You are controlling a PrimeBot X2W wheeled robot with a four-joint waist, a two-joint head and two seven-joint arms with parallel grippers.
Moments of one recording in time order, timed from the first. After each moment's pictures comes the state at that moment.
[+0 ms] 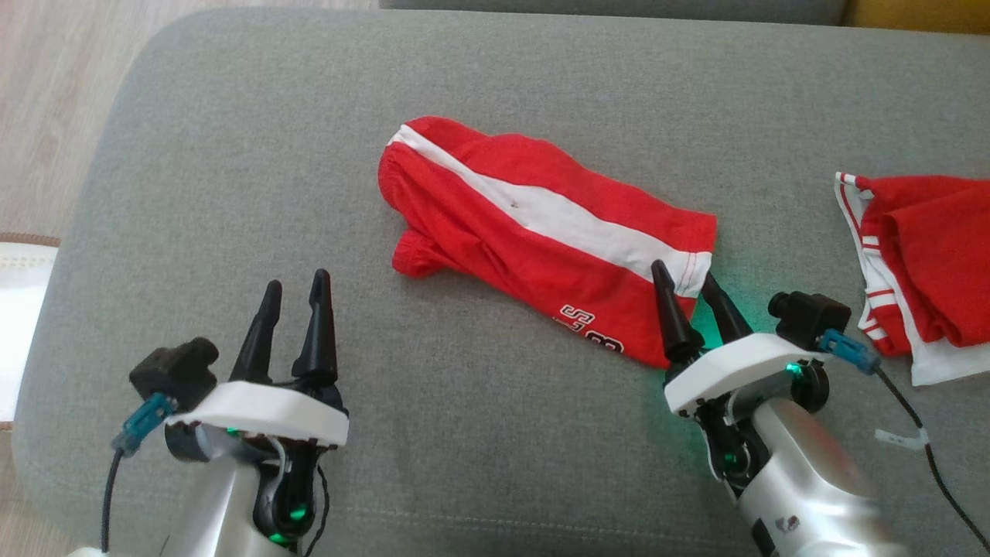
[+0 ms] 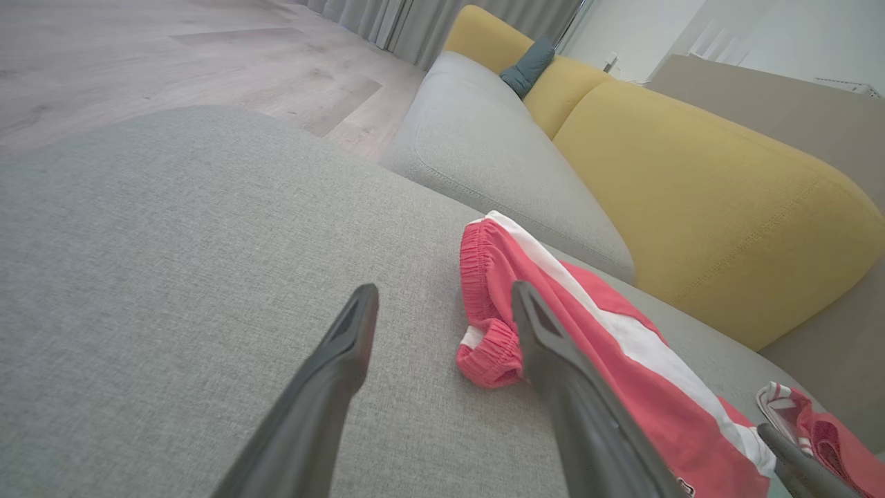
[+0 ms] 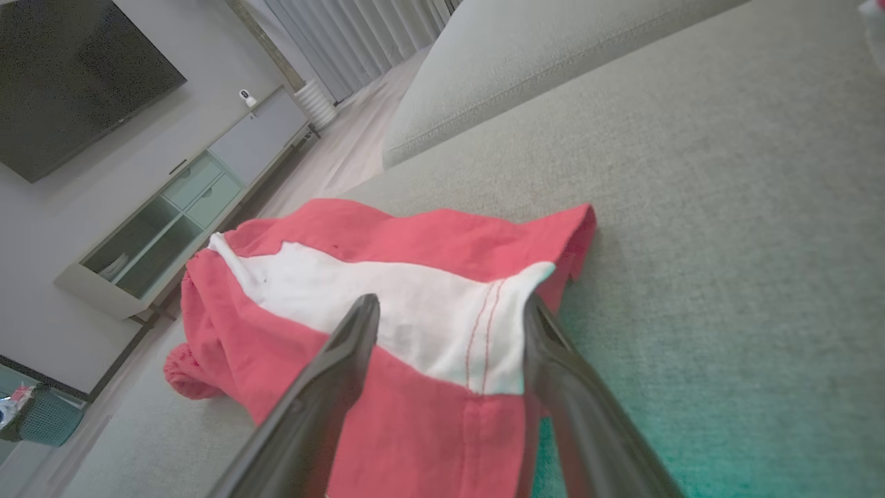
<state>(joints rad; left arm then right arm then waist) -0.17 0.04 -0.19 0.32 -0.54 -0.07 -0.25 -0.42 -0.07 0.38 0.75 0.68 0.13 -0.25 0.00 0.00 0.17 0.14</state>
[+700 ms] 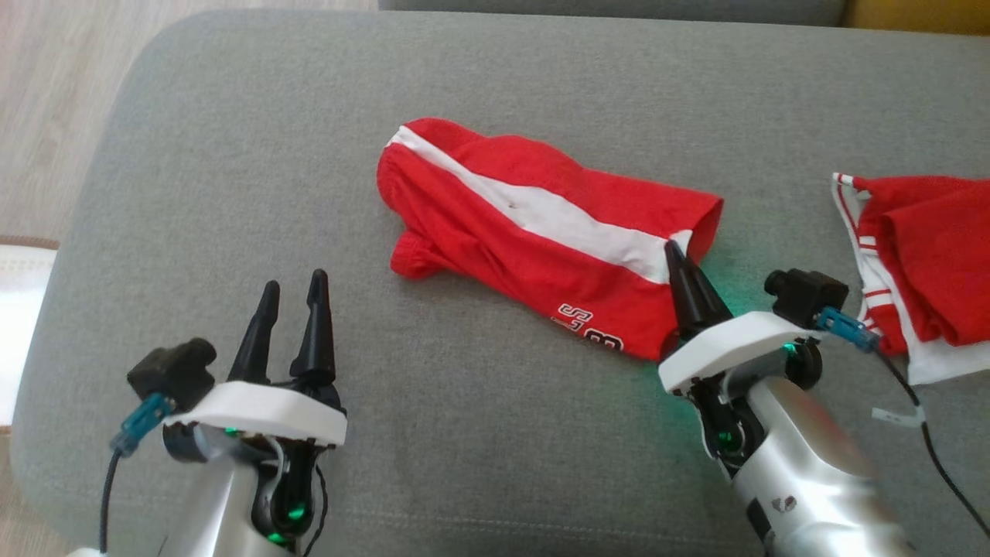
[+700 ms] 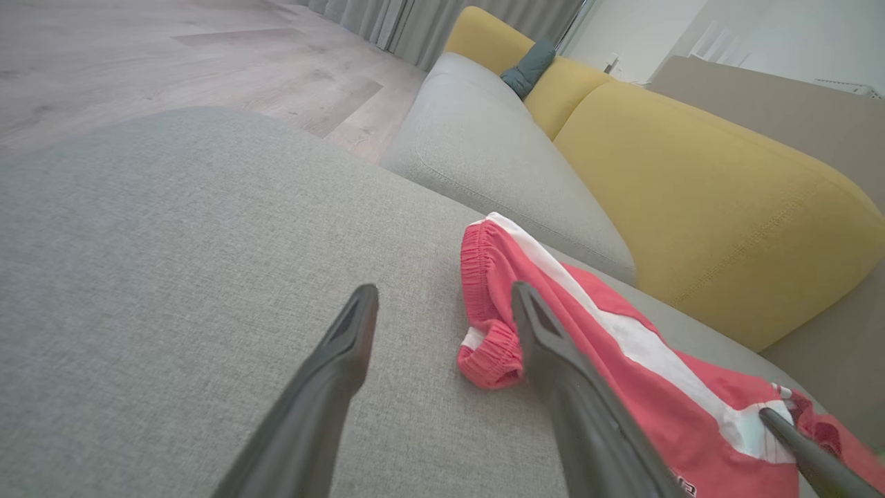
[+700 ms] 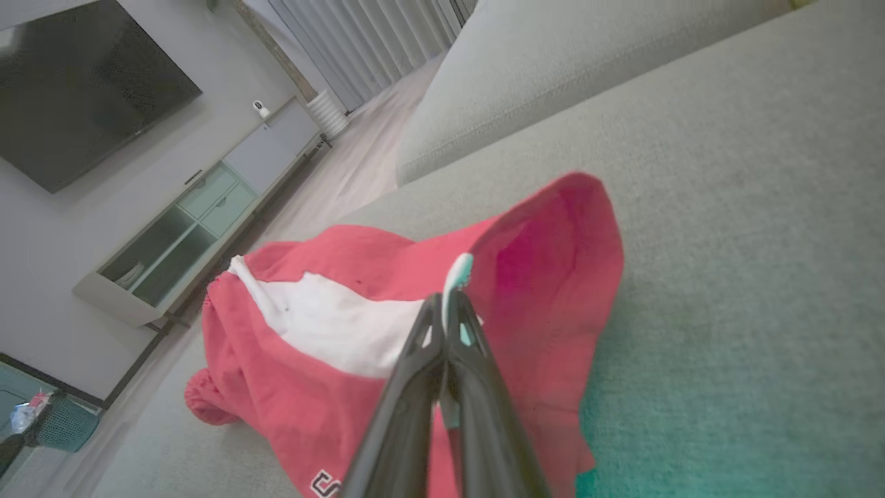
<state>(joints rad) -0.17 0.04 -0.18 0.32 -0.54 -0.07 -0.25 -0.47 -0.07 0.40 0.76 0.71 0.13 -0.24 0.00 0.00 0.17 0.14</state>
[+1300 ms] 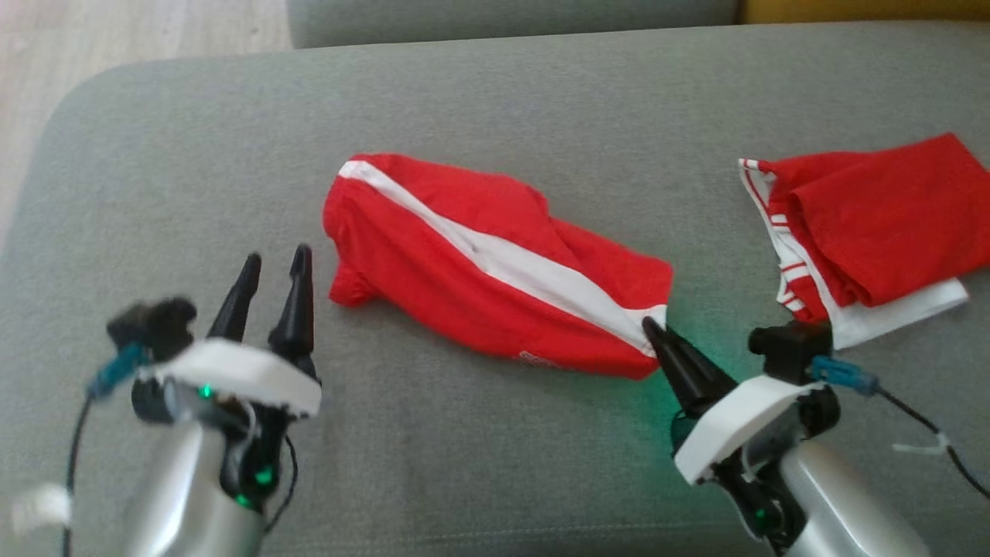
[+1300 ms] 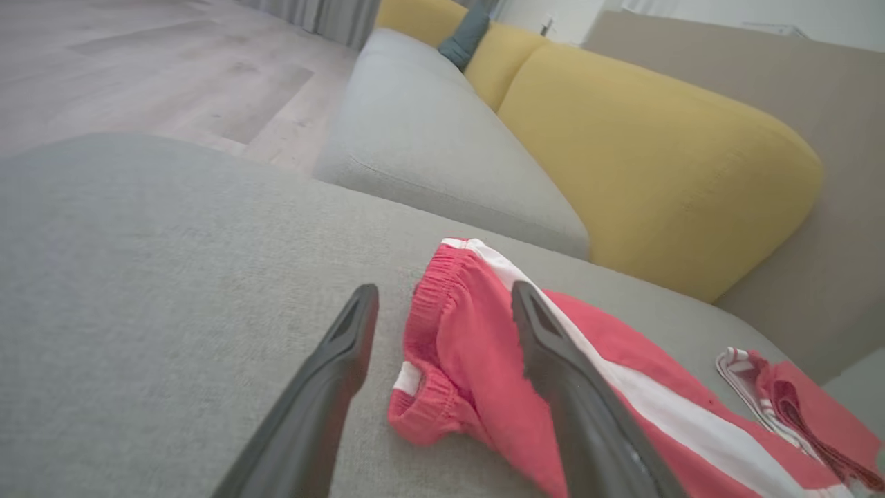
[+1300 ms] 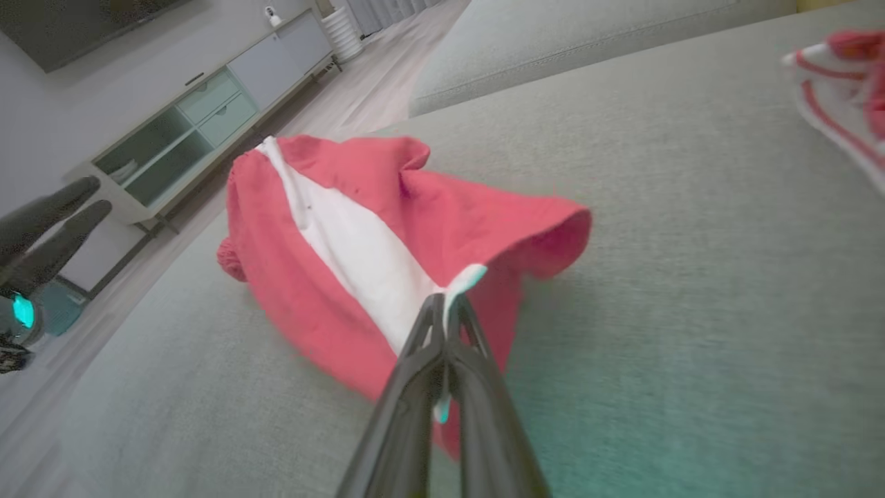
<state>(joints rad) -0.22 0.09 -0.16 0.35 -0.51 -0.09 -0.19 -0.23 -0.20 0.49 0.37 0.61 0.13 0.00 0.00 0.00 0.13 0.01</state>
